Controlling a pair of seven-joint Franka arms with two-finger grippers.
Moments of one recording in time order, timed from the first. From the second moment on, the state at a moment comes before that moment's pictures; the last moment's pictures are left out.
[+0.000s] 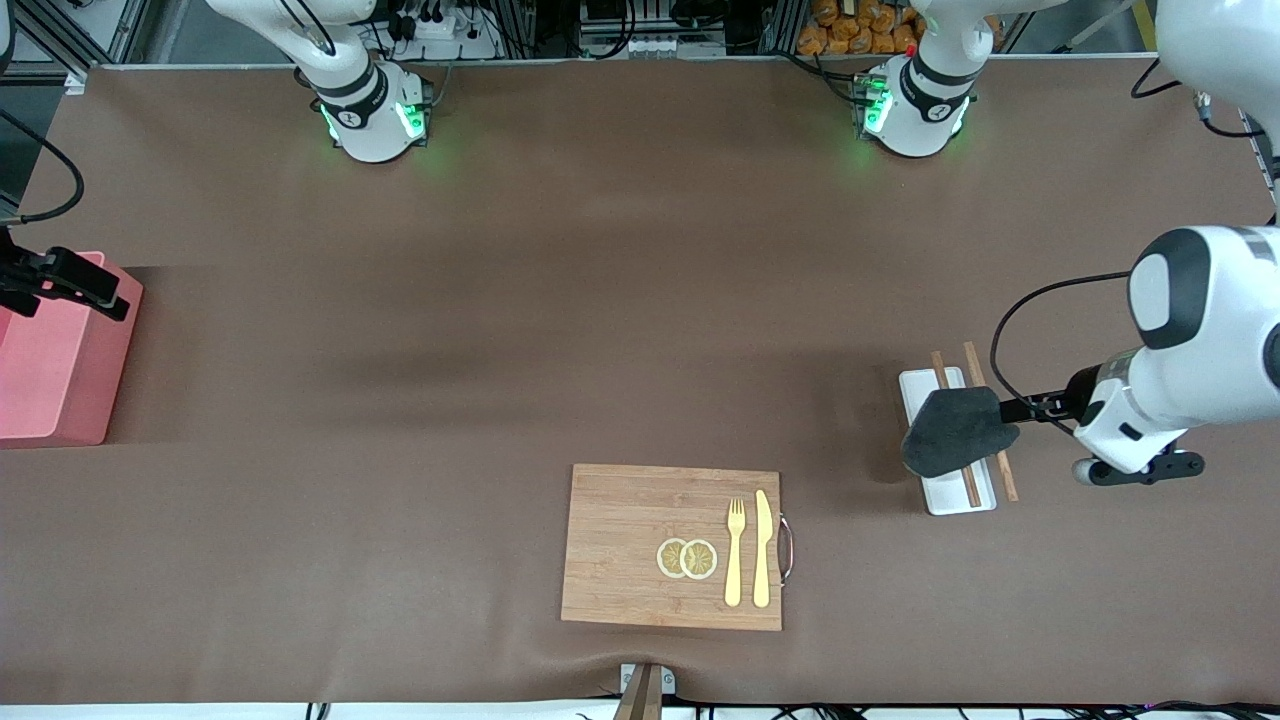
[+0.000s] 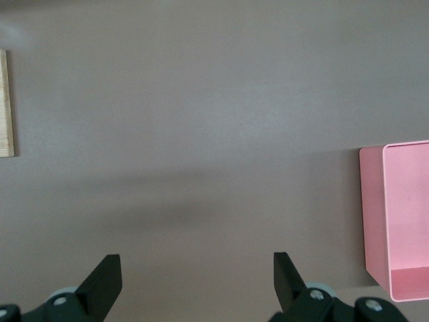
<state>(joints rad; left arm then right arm) 0.06 0.44 -0.10 -1.57 0.02 1.86 -0.14 -0.05 0.08 -0.02 -1.49 0.00 1.62 -0.01</state>
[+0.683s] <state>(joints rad) 0.06 0.53 -0.10 -1.57 0.02 1.87 -0.14 -0.05 0.08 -0.02 -1.49 0.00 1.62 -0.01</state>
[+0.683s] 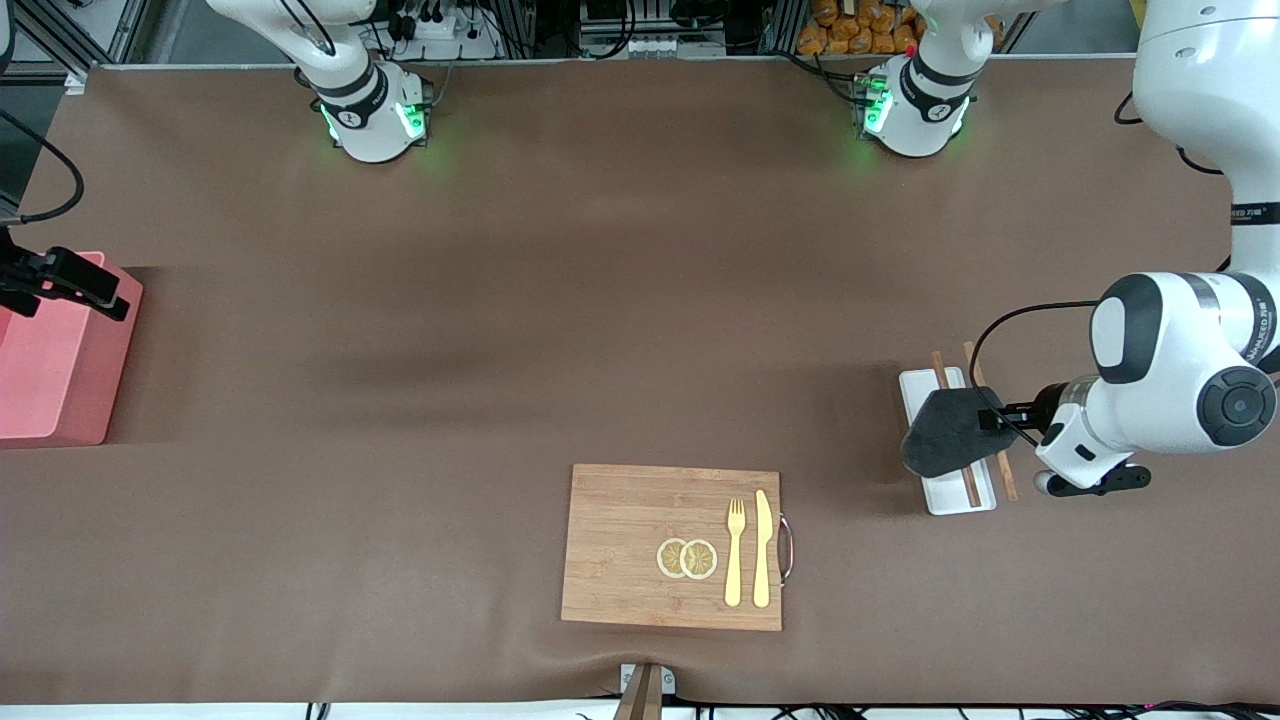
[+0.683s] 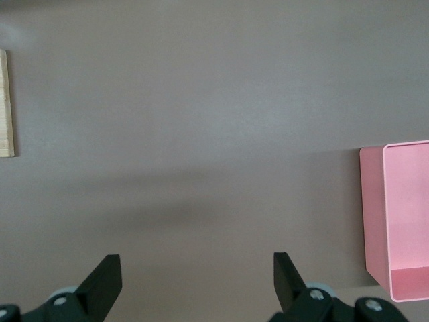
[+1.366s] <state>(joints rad) 0.06 0.54 -0.10 -1.57 0.02 1.88 -0.14 -0.05 0.08 -0.02 -1.49 0.00 1.61 -0.01</state>
